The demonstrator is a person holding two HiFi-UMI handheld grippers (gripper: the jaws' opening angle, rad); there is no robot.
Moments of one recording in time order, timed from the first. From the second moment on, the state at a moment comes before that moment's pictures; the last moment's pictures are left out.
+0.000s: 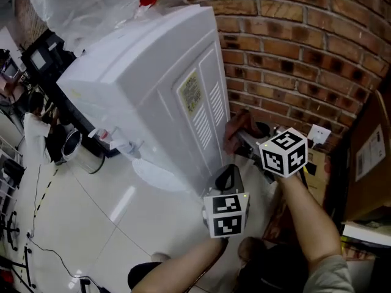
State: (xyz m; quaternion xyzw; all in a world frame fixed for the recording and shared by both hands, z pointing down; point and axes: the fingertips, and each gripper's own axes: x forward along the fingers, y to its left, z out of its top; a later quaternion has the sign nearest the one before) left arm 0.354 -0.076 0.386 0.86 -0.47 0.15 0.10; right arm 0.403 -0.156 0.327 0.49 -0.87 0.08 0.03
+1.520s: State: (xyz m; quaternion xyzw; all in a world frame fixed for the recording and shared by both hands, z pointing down) left arm 0.371 -0.087 0.282 0.88 -0.47 0.11 0.05; right arm 0.433 -0.234 0.254 0.56 -0.82 0.00 0.07
